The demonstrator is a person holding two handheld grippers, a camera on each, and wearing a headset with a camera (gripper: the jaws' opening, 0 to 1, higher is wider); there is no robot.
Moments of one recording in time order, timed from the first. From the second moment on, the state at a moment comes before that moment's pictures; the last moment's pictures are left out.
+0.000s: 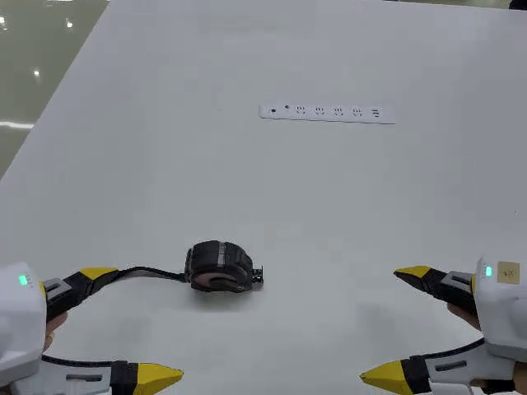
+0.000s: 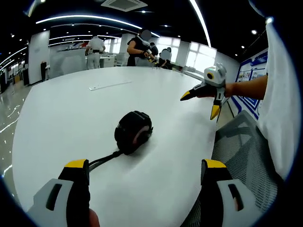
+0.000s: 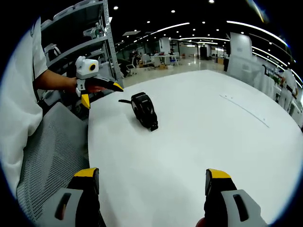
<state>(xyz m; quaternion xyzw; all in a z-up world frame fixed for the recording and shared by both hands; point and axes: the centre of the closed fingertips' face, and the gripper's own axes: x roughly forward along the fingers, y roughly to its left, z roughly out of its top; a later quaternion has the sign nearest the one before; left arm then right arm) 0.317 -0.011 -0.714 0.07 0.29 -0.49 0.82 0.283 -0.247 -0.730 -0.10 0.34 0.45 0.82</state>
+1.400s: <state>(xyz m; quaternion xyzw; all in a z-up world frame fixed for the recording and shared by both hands) 0.362 -0.063 -0.753 0.18 0.30 -0.60 0.72 0.333 -0.196 -0.765 -0.15 0.34 0.53 0.76</state>
